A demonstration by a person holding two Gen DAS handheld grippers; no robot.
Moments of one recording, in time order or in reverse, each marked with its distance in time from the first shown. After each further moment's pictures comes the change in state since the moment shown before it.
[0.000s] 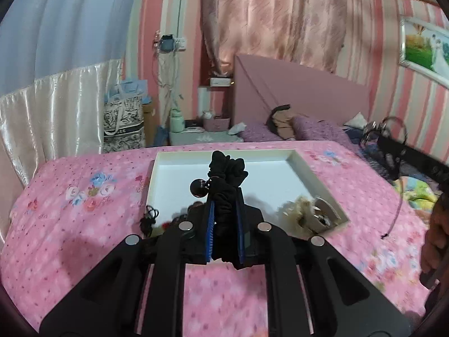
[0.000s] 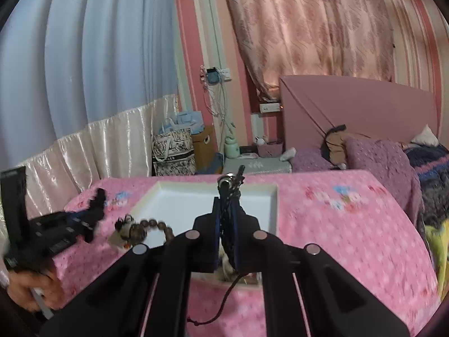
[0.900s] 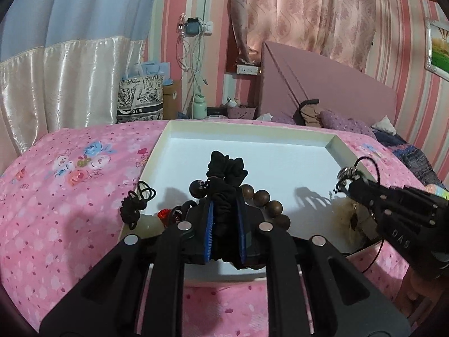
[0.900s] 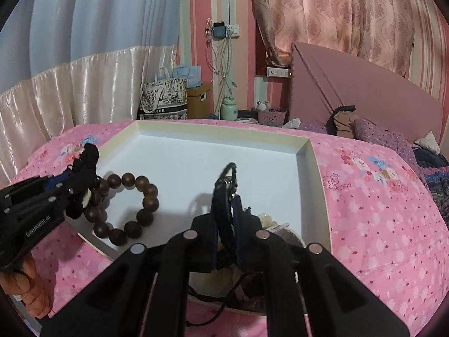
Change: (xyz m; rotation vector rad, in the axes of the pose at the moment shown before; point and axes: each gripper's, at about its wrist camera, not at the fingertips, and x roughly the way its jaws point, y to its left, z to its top) left arm 0.068 0.014 -0.045 -0.071 0.009 0.116; right arm 0.113 0.021 -0.077 -0.112 0.171 -0.075
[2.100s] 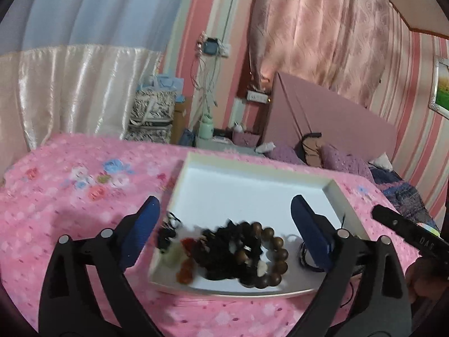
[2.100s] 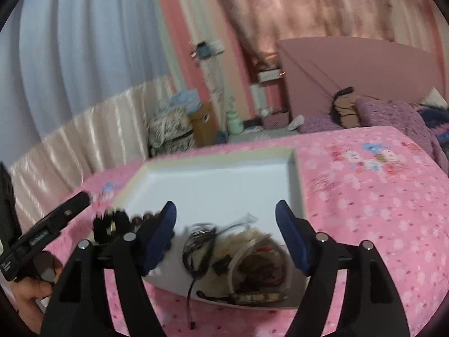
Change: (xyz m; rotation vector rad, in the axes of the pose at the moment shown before) left arm -0.040 0.042 0.035 -0.119 -0.099 -0.003; right arm -0.041 -0.057 0.022 0.272 -0.068 0.116
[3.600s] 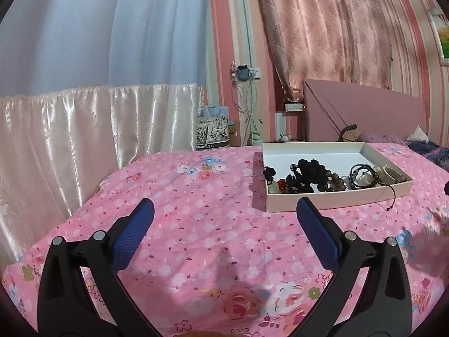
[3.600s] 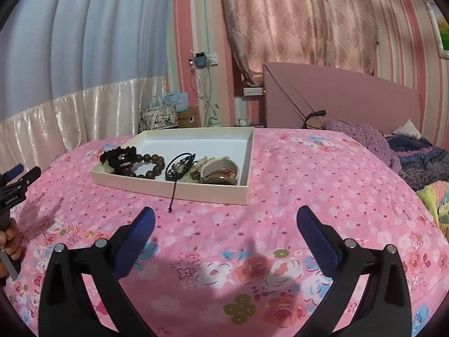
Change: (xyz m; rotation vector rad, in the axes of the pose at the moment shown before) left arm -0.141 0.056 -0.084 0.180 -0.147 0.246; right arm -0.120 0.001 -0.107 -0.176 -0.088 -0.145
